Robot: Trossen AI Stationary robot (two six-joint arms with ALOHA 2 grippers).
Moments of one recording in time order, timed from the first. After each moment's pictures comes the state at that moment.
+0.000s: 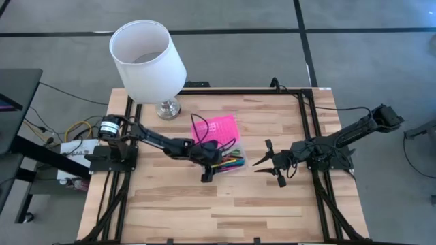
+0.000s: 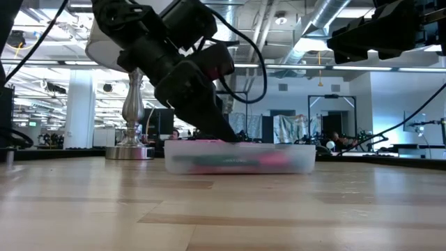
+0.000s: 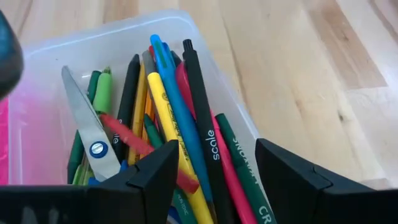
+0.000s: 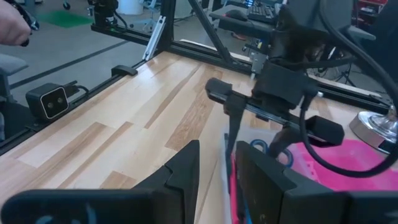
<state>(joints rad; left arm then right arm) -0.07 1.84 0.93 0.19 0.07 0.02 0.33 0.99 0.31 0.43 0.05 -0.21</state>
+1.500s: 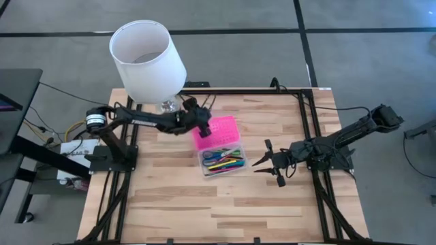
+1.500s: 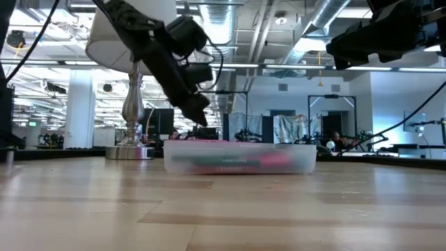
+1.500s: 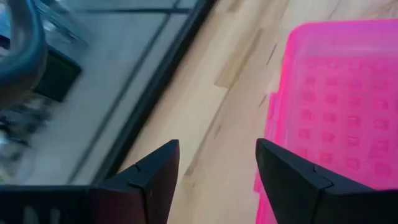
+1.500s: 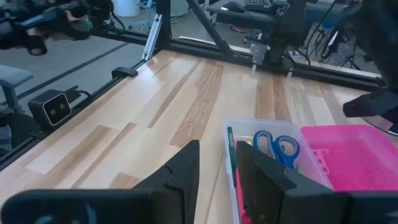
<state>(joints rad) 0.24 1.67 0.93 0.00 -0.55 0.13 0.33 1.00 0.31 0.43 0.05 -0.13</state>
